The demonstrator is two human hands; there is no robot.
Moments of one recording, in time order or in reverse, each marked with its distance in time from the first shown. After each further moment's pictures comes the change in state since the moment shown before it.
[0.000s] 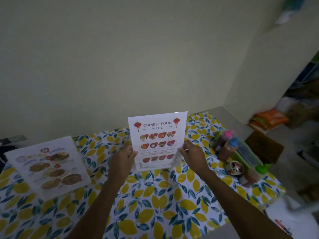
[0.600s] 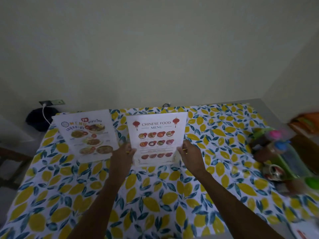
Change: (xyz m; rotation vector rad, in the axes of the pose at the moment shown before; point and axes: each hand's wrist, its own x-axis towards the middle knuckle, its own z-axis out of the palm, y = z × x) left_hand -0.041 -0.113 -0.044 0.035 0.084 -0.340; right_hand -0.015 -0.062 0.131 0.072 -0.149 -0.087
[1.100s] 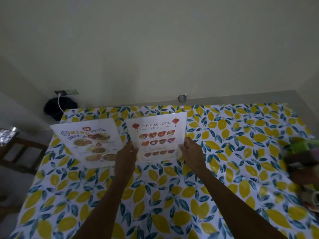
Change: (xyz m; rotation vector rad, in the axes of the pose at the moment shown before) left_hand 0.078 -0.024 0.026 0.029 -0.021 -0.180; right_hand 0.096 0.001 0.070 0.083 -0.139 0.085
